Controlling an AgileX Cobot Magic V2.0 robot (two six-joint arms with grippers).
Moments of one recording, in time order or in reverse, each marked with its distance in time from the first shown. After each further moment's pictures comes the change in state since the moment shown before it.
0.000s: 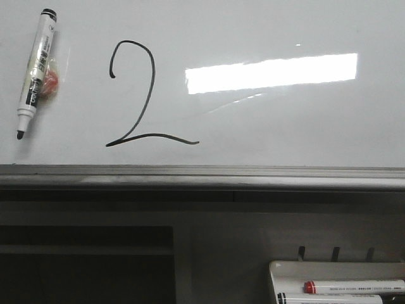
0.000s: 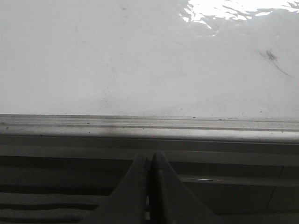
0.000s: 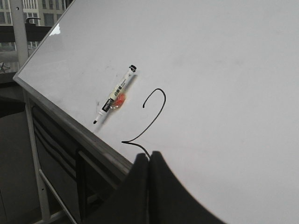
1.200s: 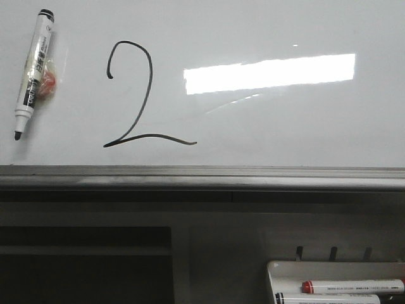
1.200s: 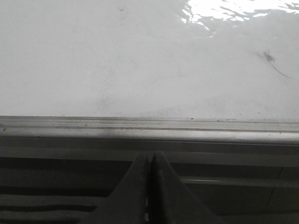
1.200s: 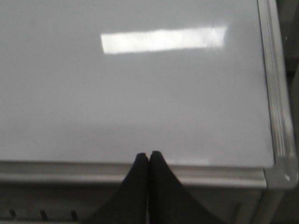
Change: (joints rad) left arm 0.000 0.000 0.000 0.000 0.000 0.001; right arm -0.817 -0.215 0.196 -0.622 0.212 0.657
